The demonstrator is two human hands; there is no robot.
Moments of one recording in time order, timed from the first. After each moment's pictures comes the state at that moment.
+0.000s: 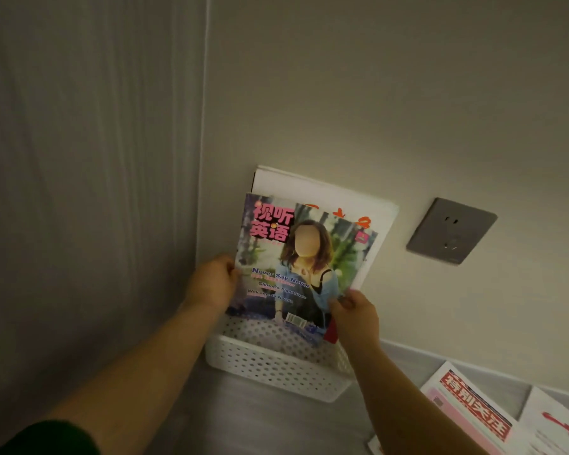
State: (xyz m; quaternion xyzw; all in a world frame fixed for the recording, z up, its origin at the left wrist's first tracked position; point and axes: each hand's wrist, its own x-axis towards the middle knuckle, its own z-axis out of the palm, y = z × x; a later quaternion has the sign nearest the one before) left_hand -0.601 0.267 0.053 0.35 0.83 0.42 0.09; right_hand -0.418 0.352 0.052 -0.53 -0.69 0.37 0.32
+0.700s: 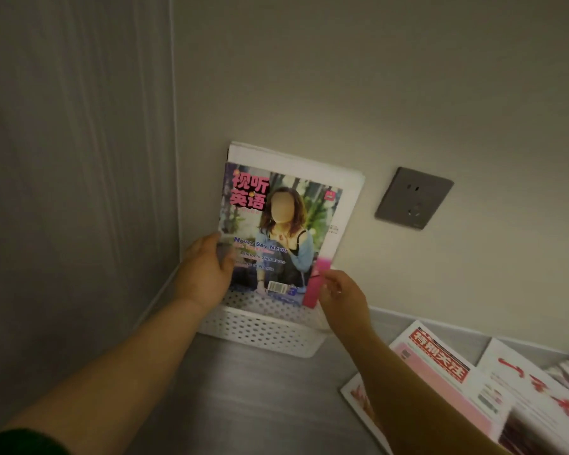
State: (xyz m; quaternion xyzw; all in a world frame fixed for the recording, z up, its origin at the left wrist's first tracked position) left_hand -0.558 0.242 0.057 0.39 0.81 0.44 0.06; right_hand -0.377 0.325 0.057 -0.45 -0.78 0.29 0.31
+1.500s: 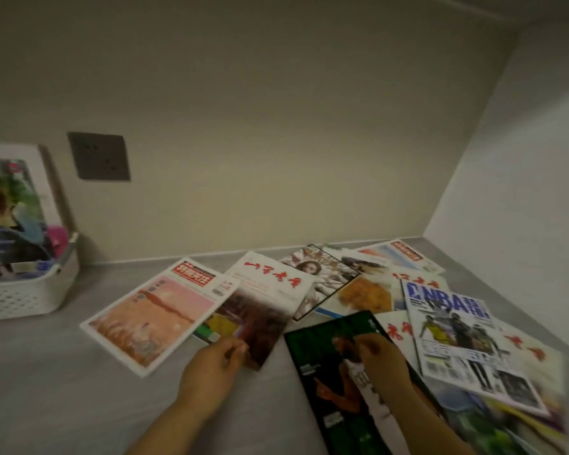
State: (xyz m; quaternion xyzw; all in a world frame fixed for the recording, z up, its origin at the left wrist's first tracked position) left_hand -0.074 0.200 0.026 0.59 0.69 0.34 0.26; right_hand 0.172 0.253 0.032 -0.70 -0.58 0.32 0.26
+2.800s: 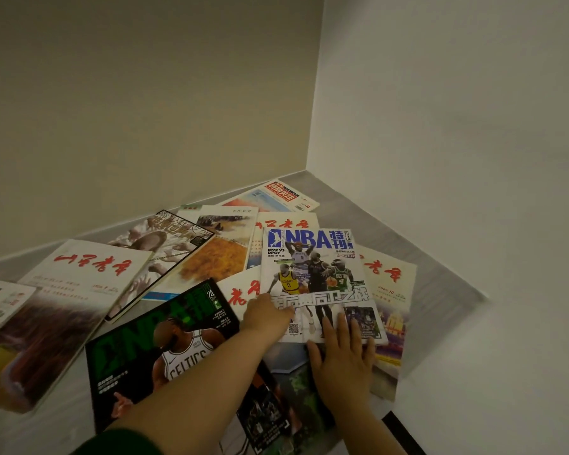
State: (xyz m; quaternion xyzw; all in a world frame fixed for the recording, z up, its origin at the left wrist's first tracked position) left_hand 0.293 0.332 -0.012 0.56 0.68 0.18 0.44; right_hand 0.402 0.251 -0.062 -0.81 -0.56 0.13 0.10
